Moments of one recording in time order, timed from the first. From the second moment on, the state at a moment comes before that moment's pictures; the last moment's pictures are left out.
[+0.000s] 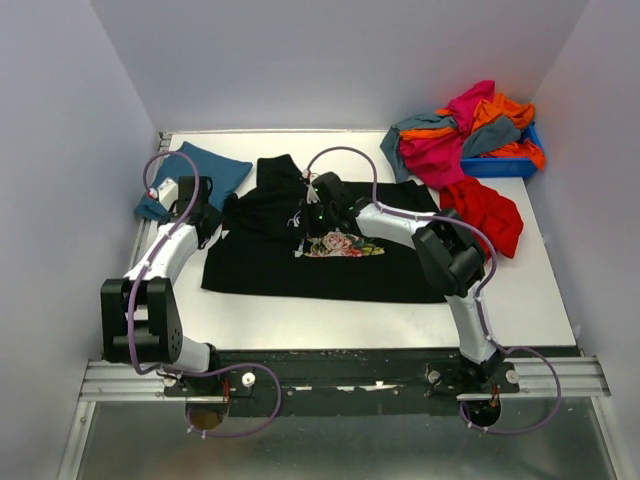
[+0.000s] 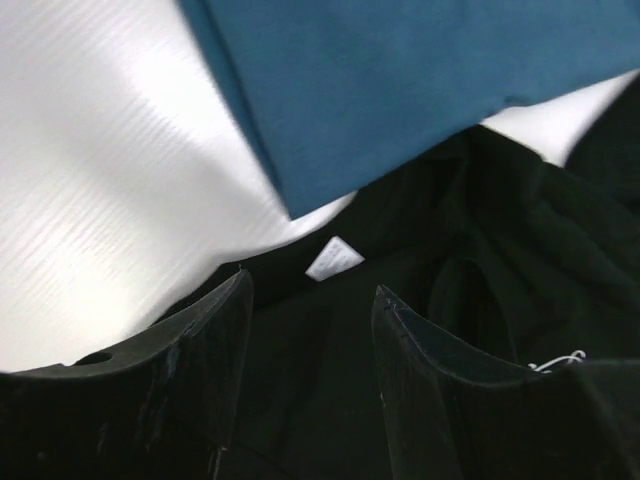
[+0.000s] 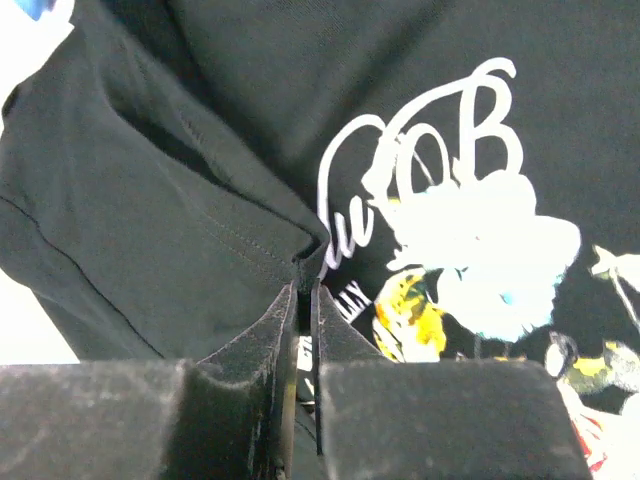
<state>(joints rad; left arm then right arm) 0.02 1.42 0.91 -0.37 -0.29 -0.82 0.75 2.17 1.56 -0.10 -0.23 0.38</state>
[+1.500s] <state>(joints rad) -0.12 2.00 1.39 -0.37 -0.17 -0.72 0.69 1.99 1.34 -0.05 -0.22 0.50</state>
